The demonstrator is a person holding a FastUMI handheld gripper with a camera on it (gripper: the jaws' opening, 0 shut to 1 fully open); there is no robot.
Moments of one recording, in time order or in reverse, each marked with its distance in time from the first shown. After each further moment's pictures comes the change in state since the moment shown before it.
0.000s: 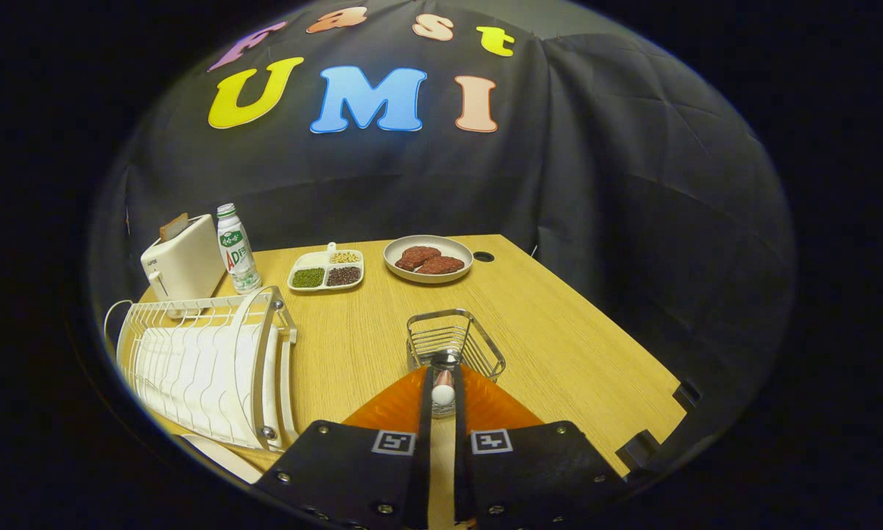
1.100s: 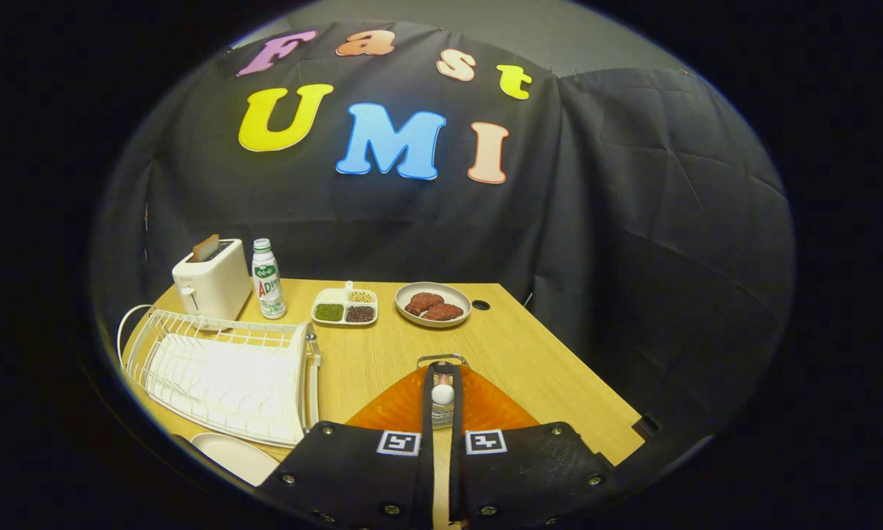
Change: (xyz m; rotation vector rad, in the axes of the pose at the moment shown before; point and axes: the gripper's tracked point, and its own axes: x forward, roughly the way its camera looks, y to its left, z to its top) arm -0.042 0.003 0.046 -0.083 -0.172 0.027
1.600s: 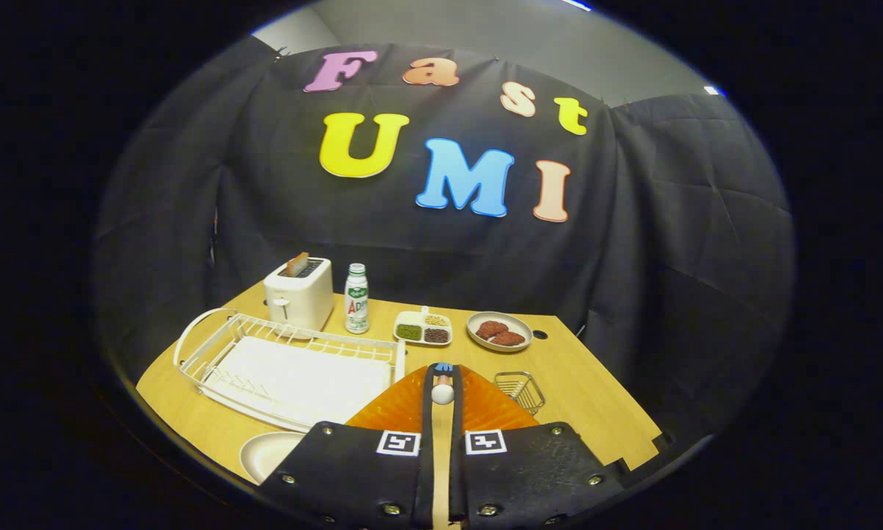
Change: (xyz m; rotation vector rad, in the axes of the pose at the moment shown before) arm -0.055 0.072 0.020 -0.083 -0.117 0.245
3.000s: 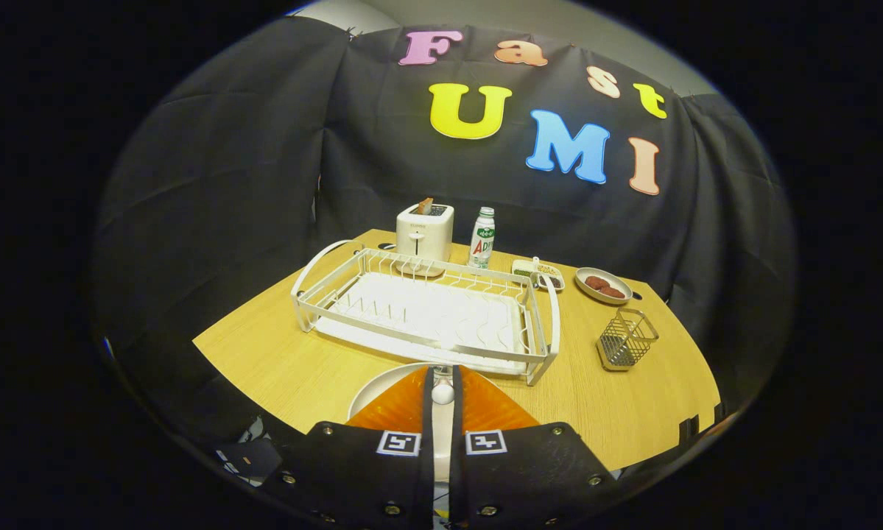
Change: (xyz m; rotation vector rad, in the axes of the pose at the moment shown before) arm -0.040 0.089 -0.077 -0.044 0.149 0.279
